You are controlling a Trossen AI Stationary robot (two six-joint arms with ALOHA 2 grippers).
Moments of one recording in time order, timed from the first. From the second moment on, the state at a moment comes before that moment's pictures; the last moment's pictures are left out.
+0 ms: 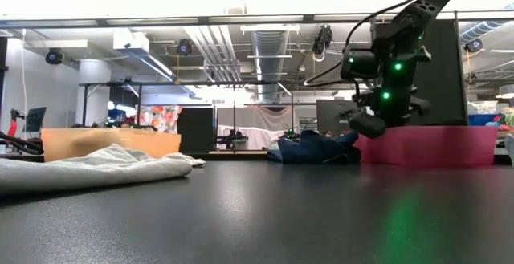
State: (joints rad) left arm -0.50 1.44 1.00 0.05 -1.35 -0.08; right arm -0.52 1.54 0.73 -0.50 0.50 0.48
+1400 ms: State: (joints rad) left arm -0.52 1.44 1.00 0.05 -1.26 -0.14; right arm -0.16 1.03 0.73 -0.64 0.45 0.58
